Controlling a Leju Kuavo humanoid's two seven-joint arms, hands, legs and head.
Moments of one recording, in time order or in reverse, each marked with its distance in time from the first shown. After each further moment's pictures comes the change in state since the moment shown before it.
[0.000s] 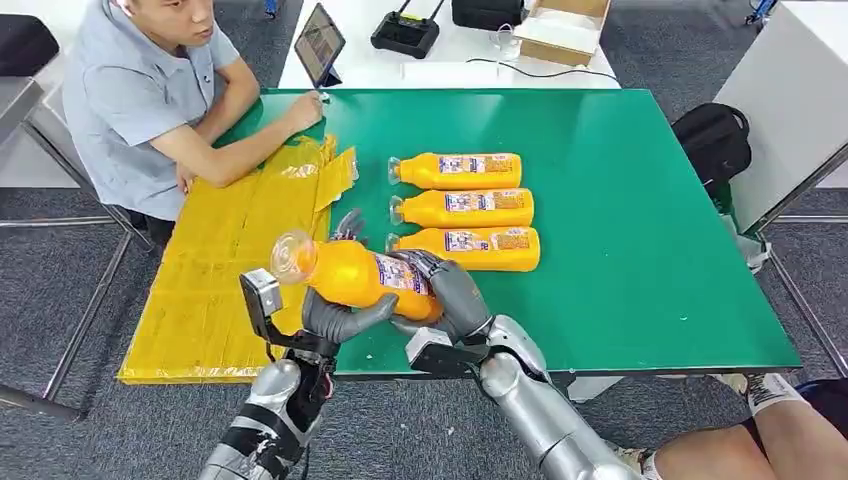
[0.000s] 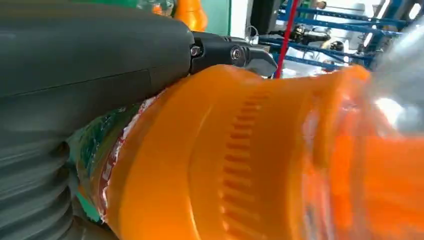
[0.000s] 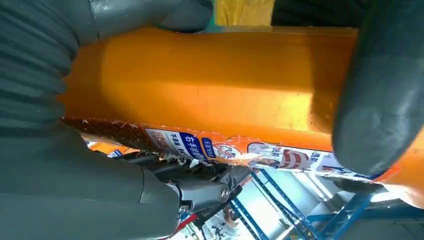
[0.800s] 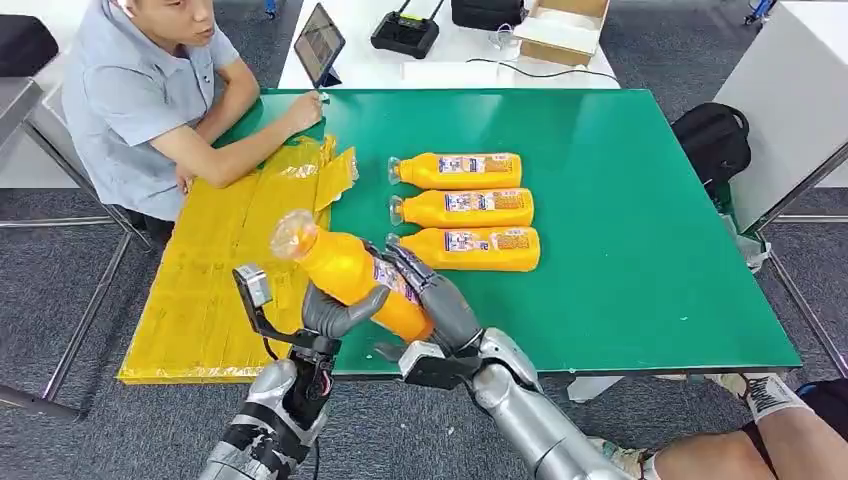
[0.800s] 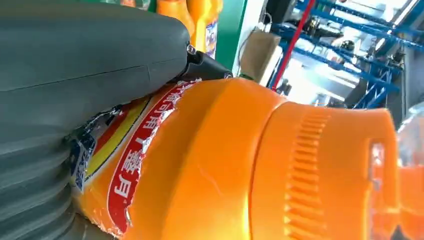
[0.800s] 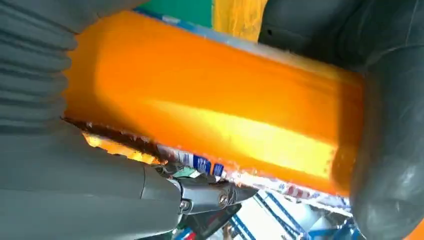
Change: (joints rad) left arm -0.005 -0.001 0.018 0.021 0.187 -0.099 0.044; right arm 0.012 0.007 0.040 0.060 -0.071 -0.067 -0.028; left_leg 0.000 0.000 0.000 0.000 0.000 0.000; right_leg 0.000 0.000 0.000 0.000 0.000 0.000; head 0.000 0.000
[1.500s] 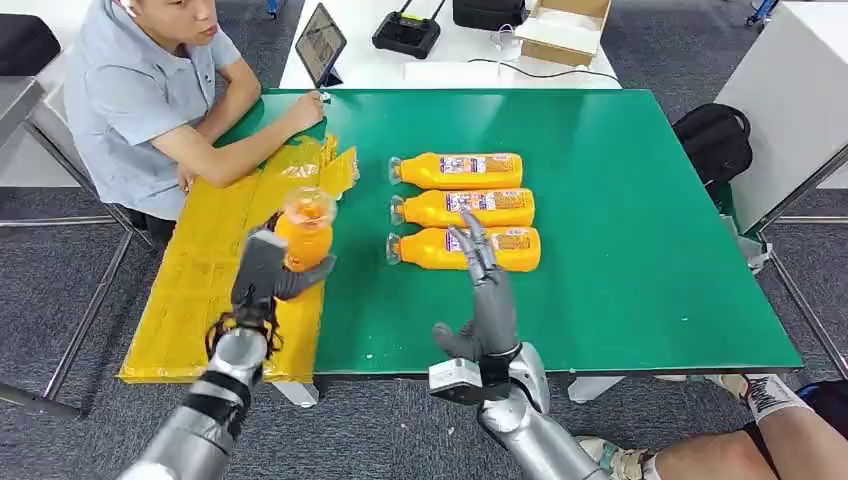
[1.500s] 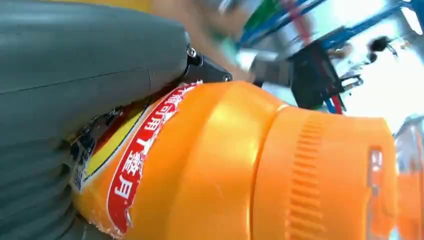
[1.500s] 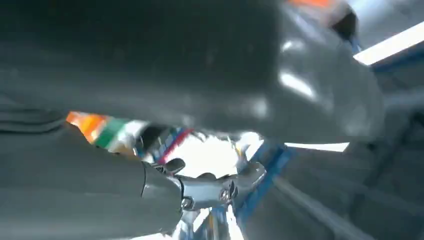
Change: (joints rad) left arm -0.161 0.175 0.016 0.031 -0.832 0.681 0.173; right arm 0.155 -0.050 0.021 -0.391 -0.128 -0.416 -0.003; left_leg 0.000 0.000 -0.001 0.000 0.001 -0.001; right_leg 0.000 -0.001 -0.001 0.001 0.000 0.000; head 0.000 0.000
